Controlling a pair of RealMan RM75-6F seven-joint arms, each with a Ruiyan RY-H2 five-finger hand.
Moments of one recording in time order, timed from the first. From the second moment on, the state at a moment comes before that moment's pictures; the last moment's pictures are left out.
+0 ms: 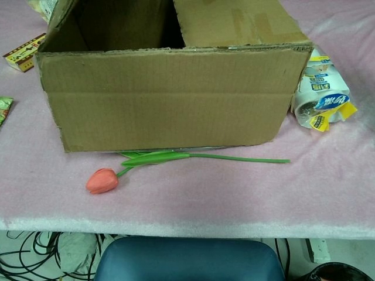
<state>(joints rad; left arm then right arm) -1.27 -0.83 -0.17 -1.78 1.47 0.46 -0.03 0.16 -1.30 0.20 -1.52 -1.46 1.60 -0.06</state>
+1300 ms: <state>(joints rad) -0.89 -0.38 -0.05 -2.00 1.84 0.85 -0.26 0.16 -1.31 0.20 -1.53 -1.46 1.59 -0.06</state>
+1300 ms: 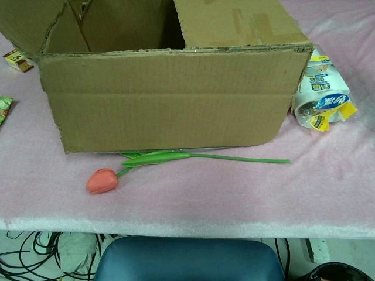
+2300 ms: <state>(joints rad) -0.32 -0.76 0.06 -1.88 1.57 1.37 -0.06 0.18 -1.30 0.20 -1.56 -1.49 1.59 -0.10</state>
